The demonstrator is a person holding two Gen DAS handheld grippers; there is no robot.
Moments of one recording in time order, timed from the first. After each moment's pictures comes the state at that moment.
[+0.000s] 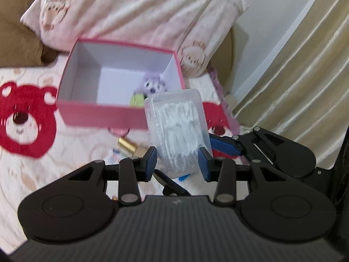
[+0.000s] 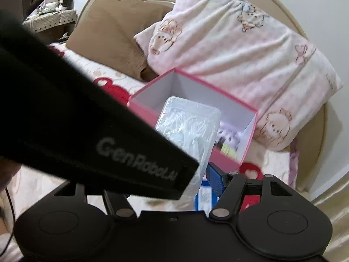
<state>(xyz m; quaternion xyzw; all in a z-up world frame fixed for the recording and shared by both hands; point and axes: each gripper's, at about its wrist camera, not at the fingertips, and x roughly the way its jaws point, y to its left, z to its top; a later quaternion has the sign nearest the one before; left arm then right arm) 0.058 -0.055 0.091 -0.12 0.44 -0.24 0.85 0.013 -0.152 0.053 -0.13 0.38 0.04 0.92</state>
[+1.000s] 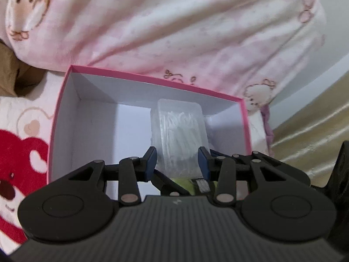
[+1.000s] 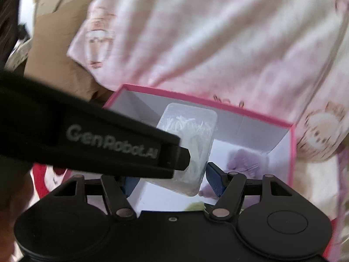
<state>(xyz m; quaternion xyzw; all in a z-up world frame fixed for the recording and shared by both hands) 0.320 -0.049 0.012 -0.15 0.52 -0.20 0.82 0.257 -0.239 -0.022 0.05 0.45 0.03 0.89</state>
